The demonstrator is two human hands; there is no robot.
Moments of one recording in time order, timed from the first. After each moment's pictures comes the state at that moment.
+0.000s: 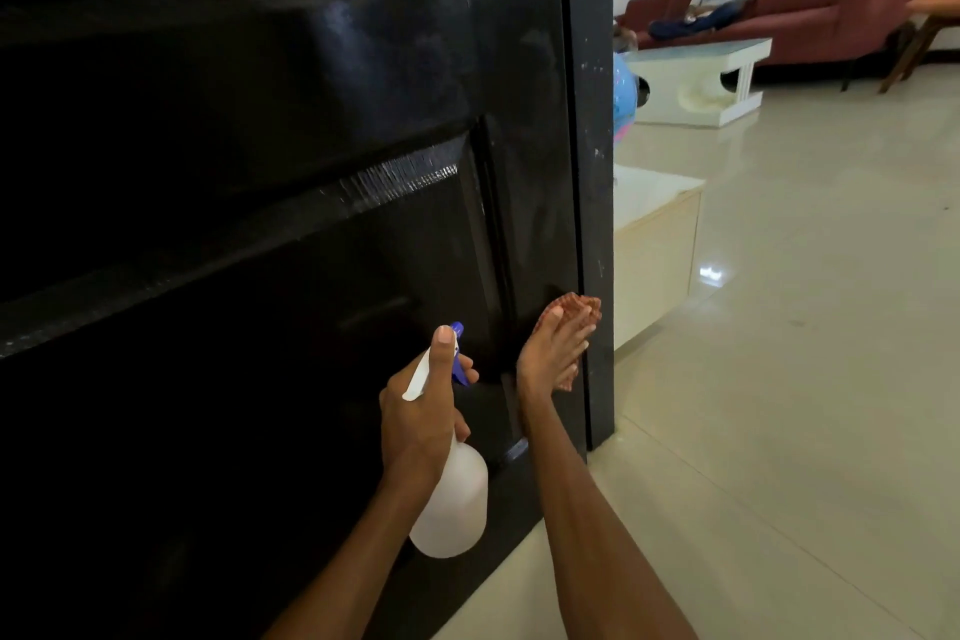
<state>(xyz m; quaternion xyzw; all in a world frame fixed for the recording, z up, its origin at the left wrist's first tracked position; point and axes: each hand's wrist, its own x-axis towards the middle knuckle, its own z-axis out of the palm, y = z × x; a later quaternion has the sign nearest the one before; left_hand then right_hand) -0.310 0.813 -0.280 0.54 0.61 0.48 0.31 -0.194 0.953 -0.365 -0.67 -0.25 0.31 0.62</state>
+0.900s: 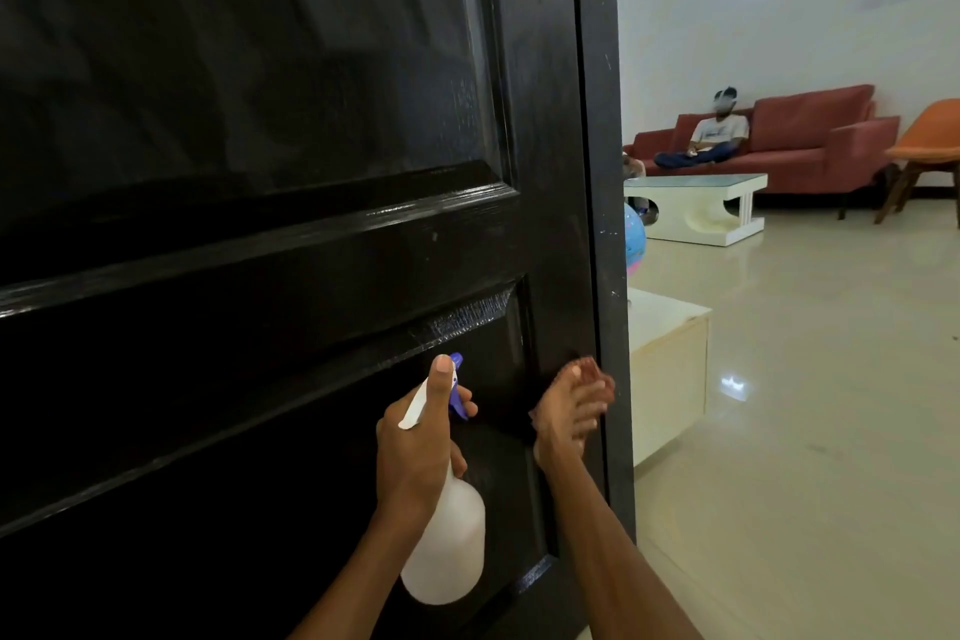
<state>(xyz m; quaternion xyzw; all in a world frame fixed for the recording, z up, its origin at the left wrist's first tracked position) -0.342 0.798 -0.167 0.56 0.54 0.56 0.28 -0.199 0.937 -0.254 -0.64 -0.23 0.43 0.60</state>
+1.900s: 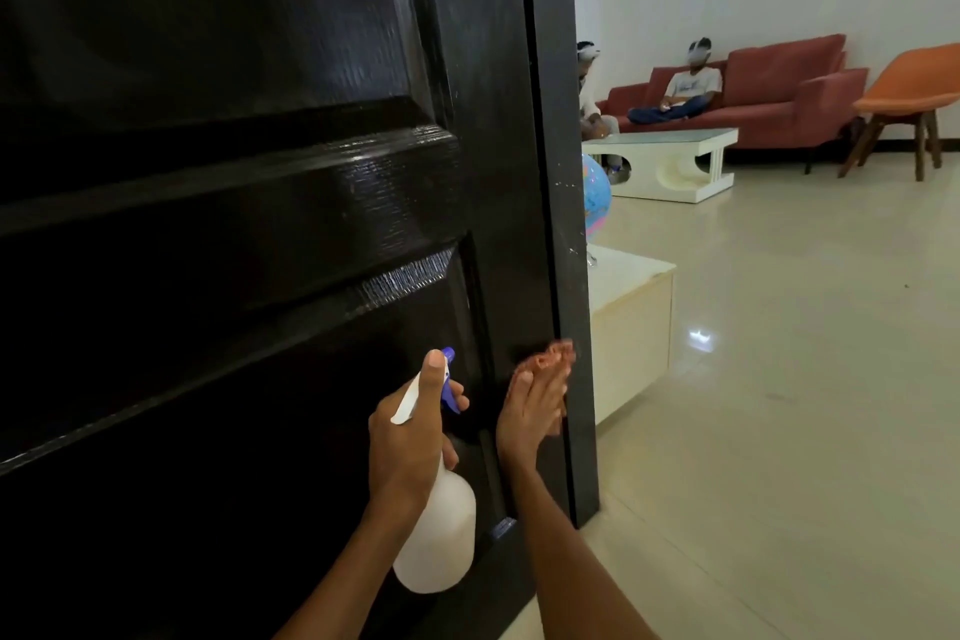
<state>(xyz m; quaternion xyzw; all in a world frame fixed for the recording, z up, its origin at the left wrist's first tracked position) -0.294 0.815 -0.215 0.56 0.55 0.54 0.30 -0.187 0.950 -0.361 -0.60 -0.36 0.26 0.67</state>
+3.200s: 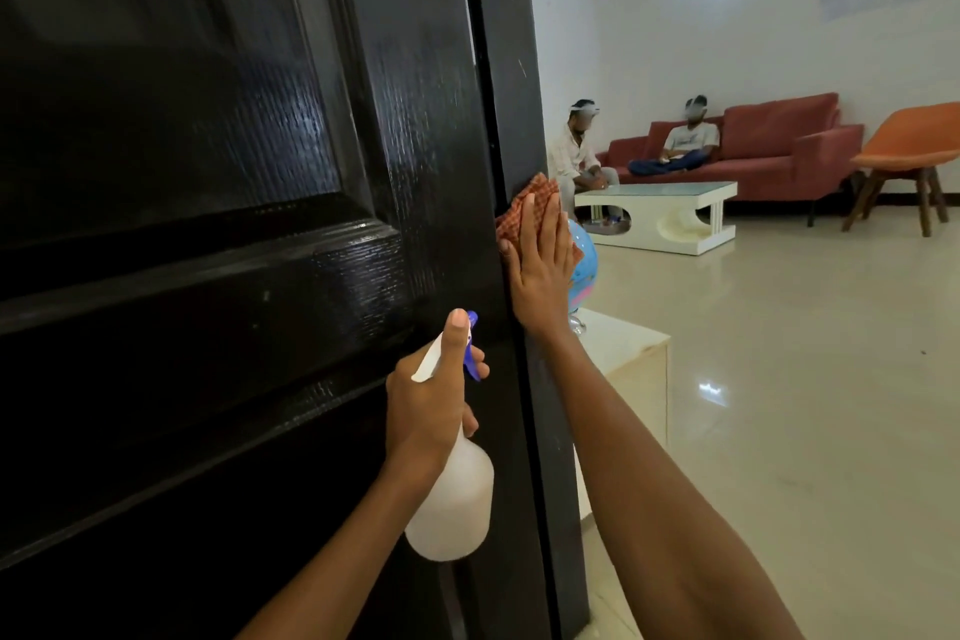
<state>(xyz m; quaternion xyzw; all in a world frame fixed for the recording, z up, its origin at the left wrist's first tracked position) -0.197 0.896 -0.120 0.60 0.51 0.56 0.28 -0.037 1.081 -0.121 -0.53 -0.60 -0.10 0.59</state>
